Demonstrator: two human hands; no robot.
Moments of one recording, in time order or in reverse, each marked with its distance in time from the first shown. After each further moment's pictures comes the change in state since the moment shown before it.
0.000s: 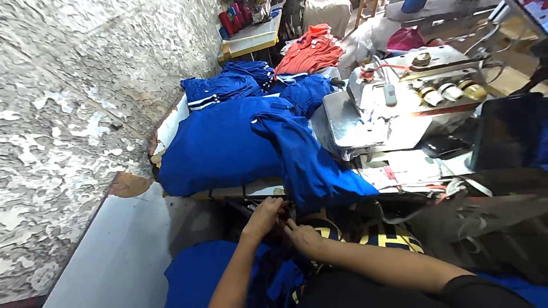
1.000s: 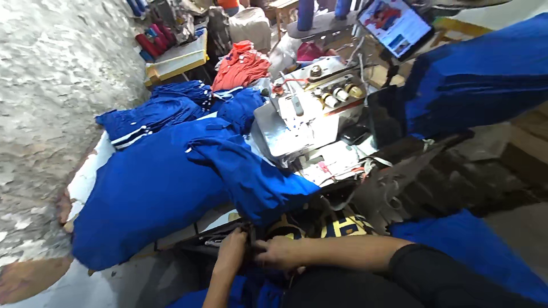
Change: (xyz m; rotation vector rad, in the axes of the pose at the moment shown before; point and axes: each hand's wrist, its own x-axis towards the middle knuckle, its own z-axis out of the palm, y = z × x) left_hand 0.029 0.035 0.012 0.297 -0.517 -0.409; right_hand -0.027 0.050 0.005 0.173 0.254 -0.362
